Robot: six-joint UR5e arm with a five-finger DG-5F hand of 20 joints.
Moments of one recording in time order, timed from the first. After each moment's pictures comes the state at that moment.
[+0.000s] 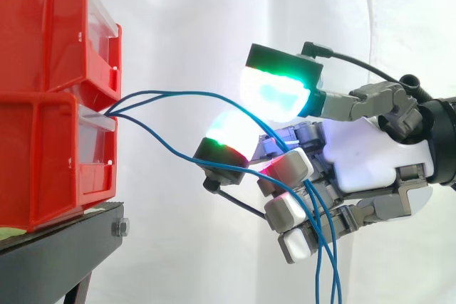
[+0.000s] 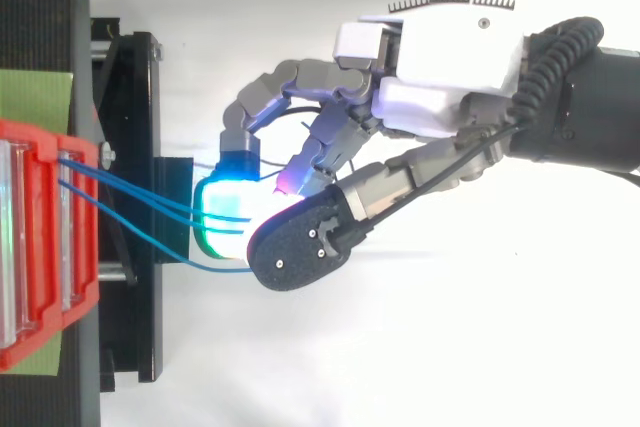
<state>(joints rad) 0.14 -2.29 -1.11 -3.03 -1.38 0.13</state>
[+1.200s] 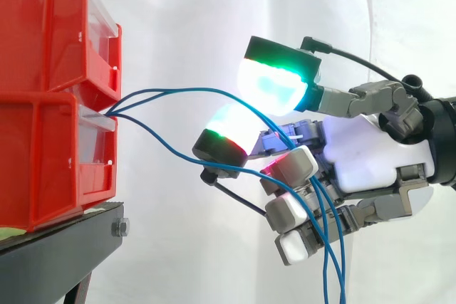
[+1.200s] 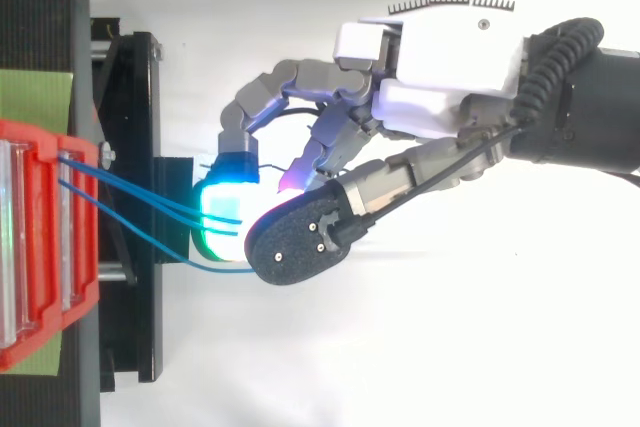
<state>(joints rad) 0.14 -2.29 -1.11 -3.03 -1.38 0.13</state>
